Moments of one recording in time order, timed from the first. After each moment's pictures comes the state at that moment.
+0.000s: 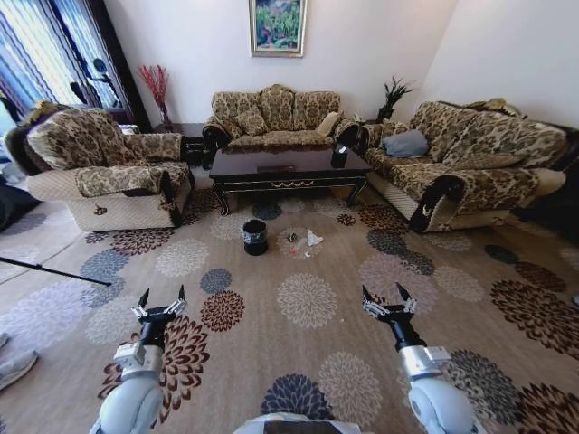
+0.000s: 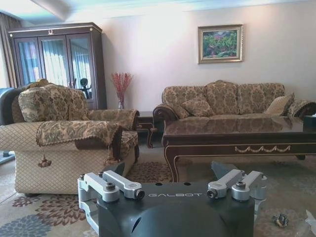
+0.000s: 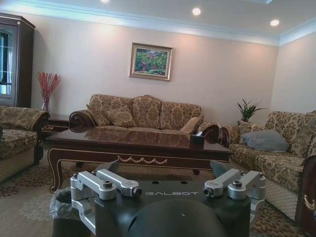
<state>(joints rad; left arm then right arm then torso) 1.69 -1.16 -0.65 -2.10 -0.38 -0.08 -0.29 -1.71 1.19 0.66 2.07 0.29 0.19 0.06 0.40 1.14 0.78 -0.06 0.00</state>
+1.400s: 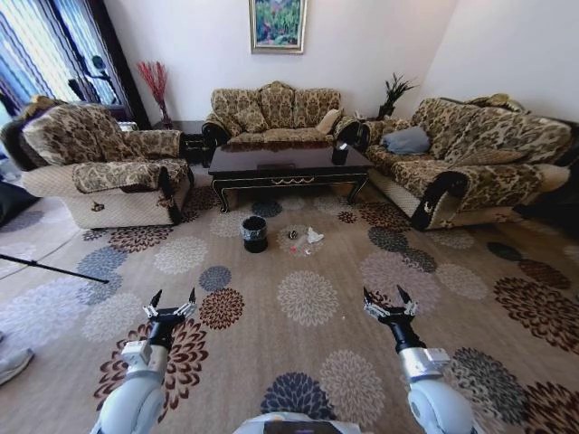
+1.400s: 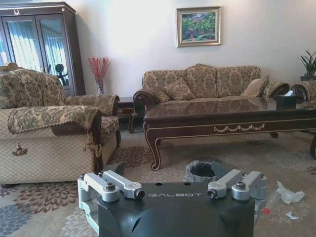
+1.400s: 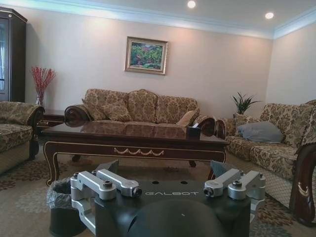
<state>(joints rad) 1.72 -1.17 -0.65 -2.14 -0.35 0.00 -0.21 -1.72 1.21 0.67 2.07 0.29 0.18 0.07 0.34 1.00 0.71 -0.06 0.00</state>
